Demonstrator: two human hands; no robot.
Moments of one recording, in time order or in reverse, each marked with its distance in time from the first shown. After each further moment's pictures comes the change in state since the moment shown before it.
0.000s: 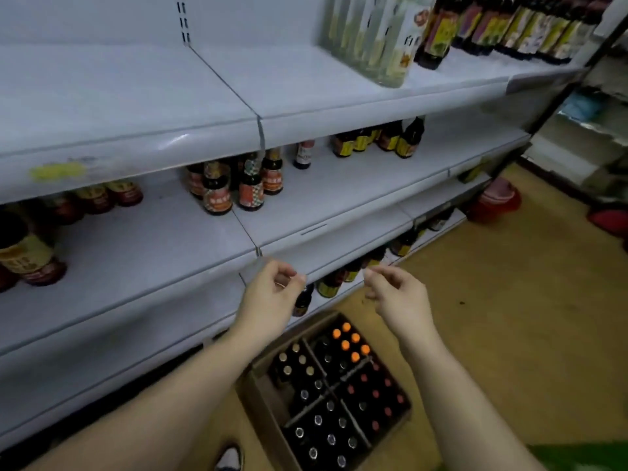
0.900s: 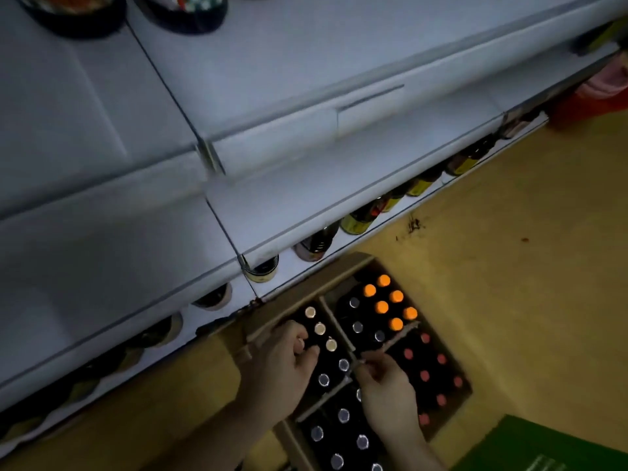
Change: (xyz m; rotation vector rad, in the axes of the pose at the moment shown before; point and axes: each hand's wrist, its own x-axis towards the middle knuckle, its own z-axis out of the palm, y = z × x) left_hand 0.109 -0.376 0.136 0.426 -0.318 -0.215; right_hand 0.138 0.388 0.151 -0.435 -0.105 0.503
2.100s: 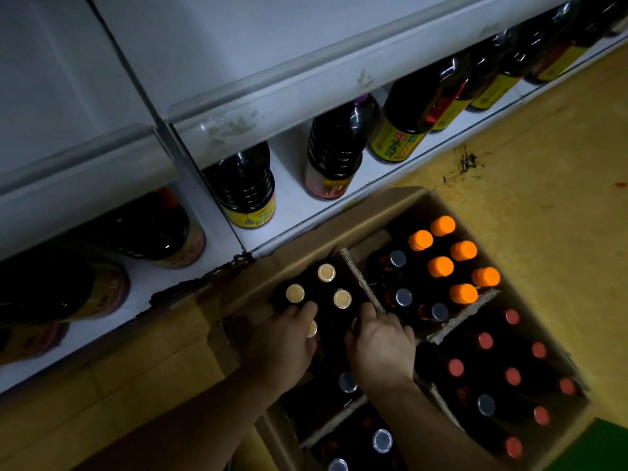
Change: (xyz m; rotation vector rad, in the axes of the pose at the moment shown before) left_hand 0.137 -0.196 0.184 0.434 -0.068 0.159; right_hand 0.209 0.124 0.165 -0.844 0.053 -0.346
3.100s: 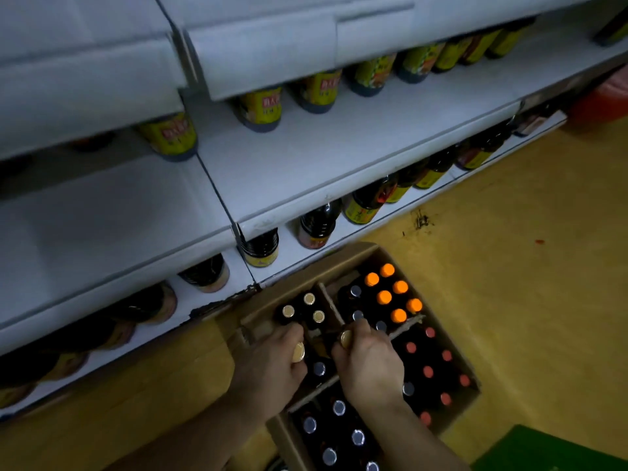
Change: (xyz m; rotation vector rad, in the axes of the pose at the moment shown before) left_hand -0.139 0.109 -0.182 -0.128 0.060 0.009; right_hand -0.149 -0.008 -0.196 0.196 0.115 -0.083
